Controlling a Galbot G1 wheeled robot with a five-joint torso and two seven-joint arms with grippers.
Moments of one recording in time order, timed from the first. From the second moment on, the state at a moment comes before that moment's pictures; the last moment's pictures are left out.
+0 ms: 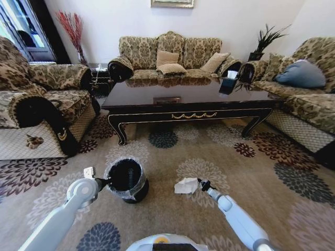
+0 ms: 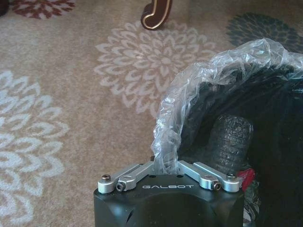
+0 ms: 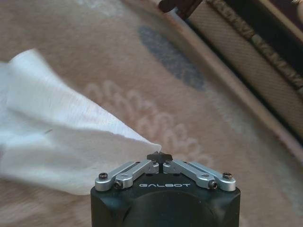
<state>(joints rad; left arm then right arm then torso) 1.24 -0.85 -0.42 -1.99 -1.45 0.74 -0.83 -0.95 1.05 0.18 0.93 -0.30 0.35 -0.11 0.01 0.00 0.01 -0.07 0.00</state>
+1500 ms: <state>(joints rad) 0.86 -1.16 0.12 -1.77 -1.34 0.74 -0.93 -1.48 0.60 0.63 2.22 -0.09 0.23 -0.09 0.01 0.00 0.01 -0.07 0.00</state>
